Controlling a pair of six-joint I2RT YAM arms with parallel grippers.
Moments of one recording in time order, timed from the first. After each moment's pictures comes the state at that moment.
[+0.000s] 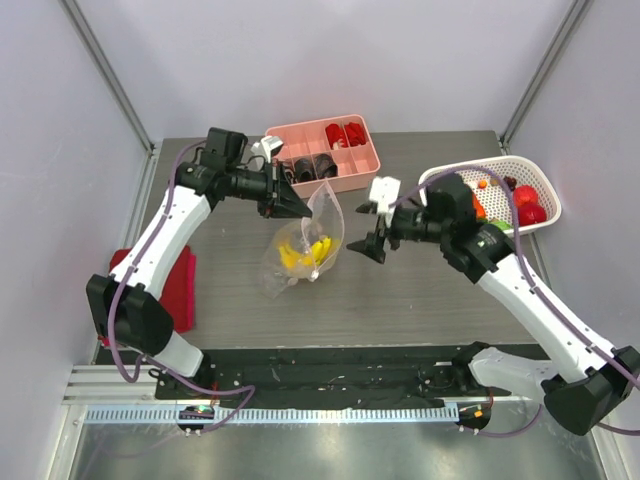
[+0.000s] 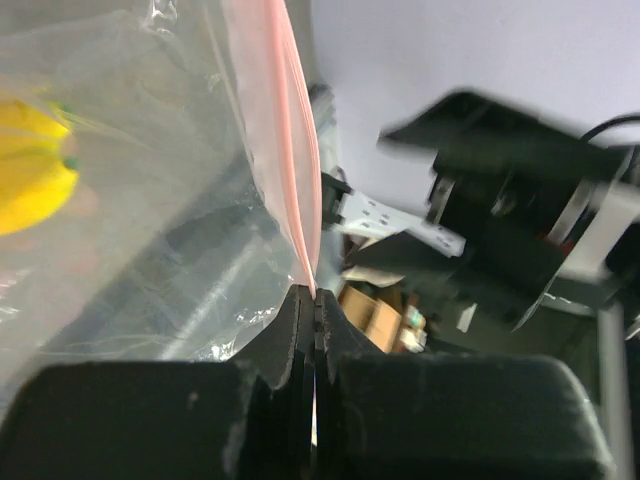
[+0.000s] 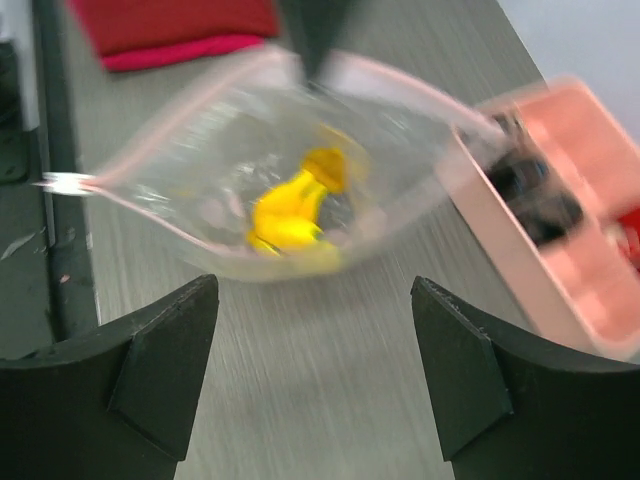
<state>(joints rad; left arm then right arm) -0.33 1.56 1.53 -0.77 1.03 -0.73 0.58 1.08 1.12 -0.39 -0.64 -0.51</state>
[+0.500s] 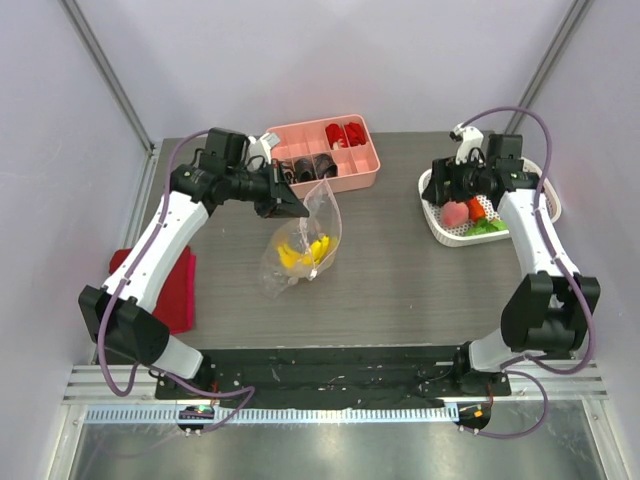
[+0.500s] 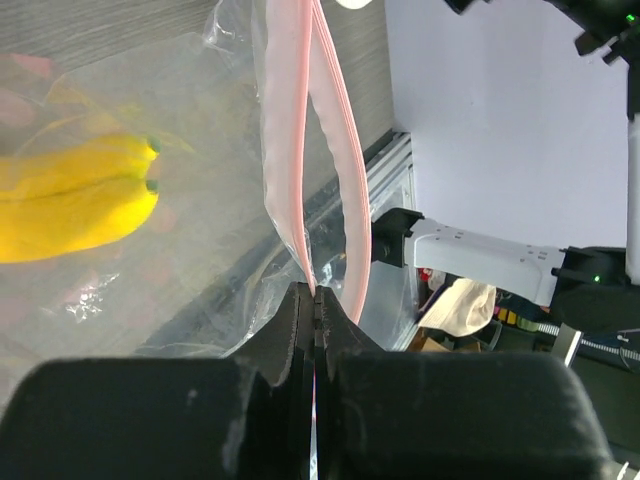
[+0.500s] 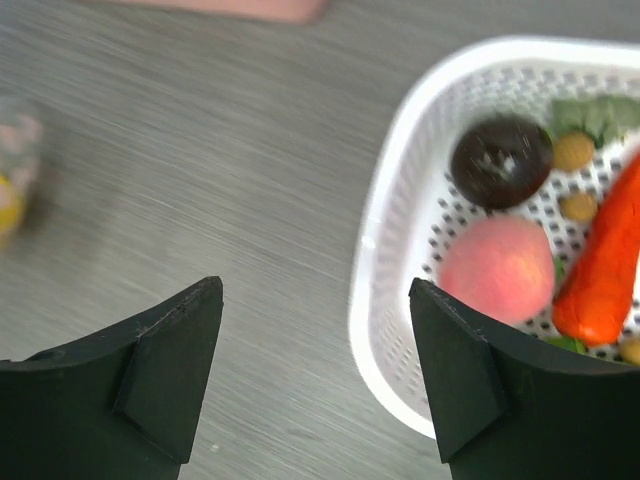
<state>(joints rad) -0.37 1.49 1.56 -0.82 0.75 -0.63 -0.07 1.48 1.33 -0.59 -0.51 -0.20</state>
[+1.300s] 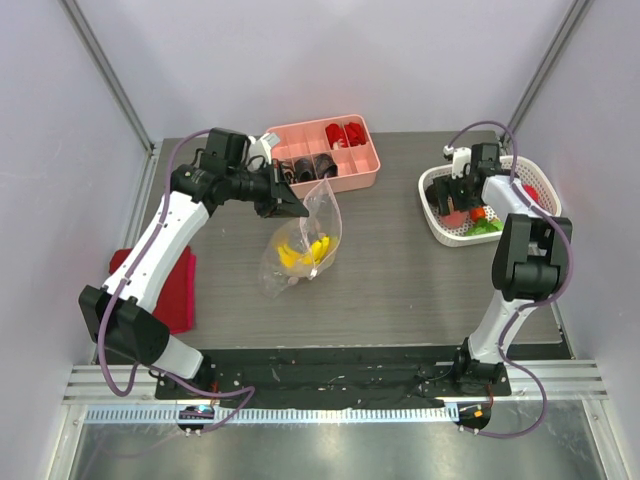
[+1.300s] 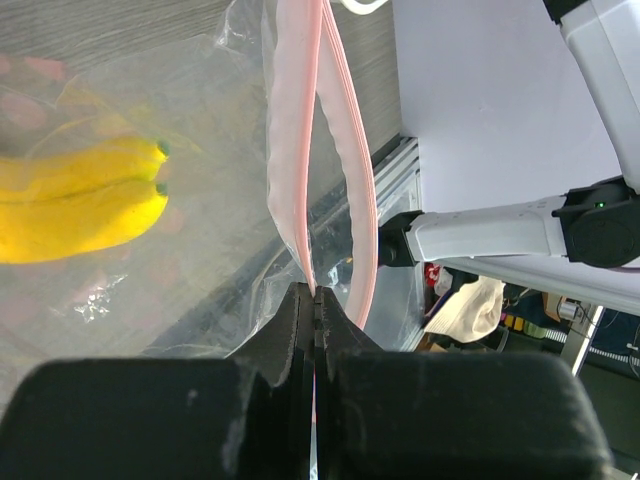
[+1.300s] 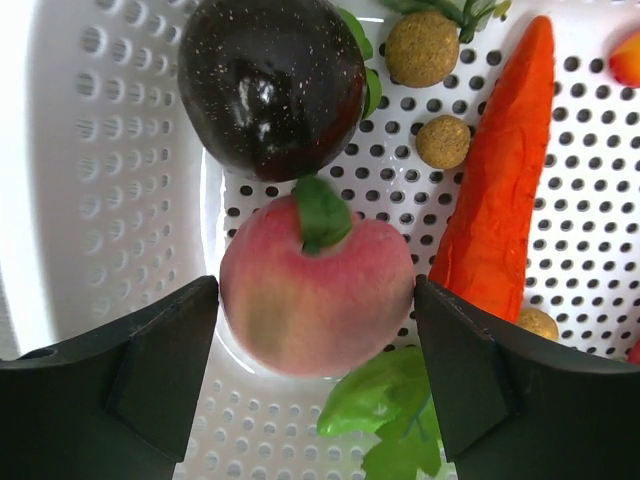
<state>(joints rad) -0.37 1.49 1.56 -0.82 0.73 -0.62 -0.11 1.86 1.38 -0.52 -0.13 -0.34</state>
